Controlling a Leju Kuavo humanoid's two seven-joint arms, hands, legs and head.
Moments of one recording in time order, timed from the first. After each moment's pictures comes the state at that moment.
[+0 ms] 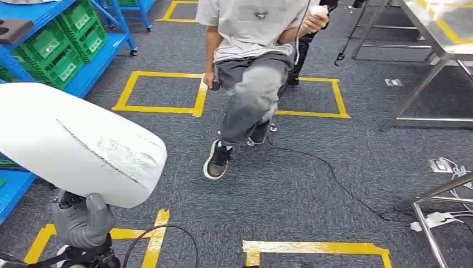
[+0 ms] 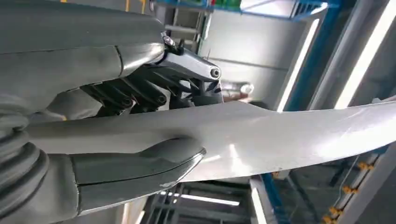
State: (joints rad) left arm 0.21 -0.15 -0.23 -1.85 0.17 -0.04 -0.63; right arm -0.01 0.18 0.01 -0.17 -0.11 -0.01 -0.22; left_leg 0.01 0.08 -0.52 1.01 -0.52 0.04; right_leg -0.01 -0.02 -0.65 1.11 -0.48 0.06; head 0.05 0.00
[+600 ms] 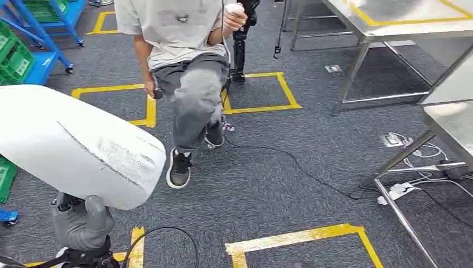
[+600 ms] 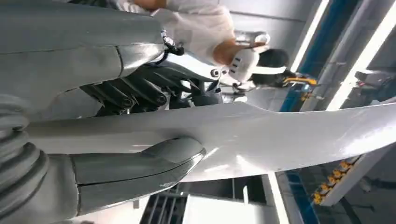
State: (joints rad) left arm 0.21 -0.14 -0.23 -1.85 0.17 -0.04 -0.64; right arm -0.01 0.18 0.00 -0.17 -0.11 0.00 -0.22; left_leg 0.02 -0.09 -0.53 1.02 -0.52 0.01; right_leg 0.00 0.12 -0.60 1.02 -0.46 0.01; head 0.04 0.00
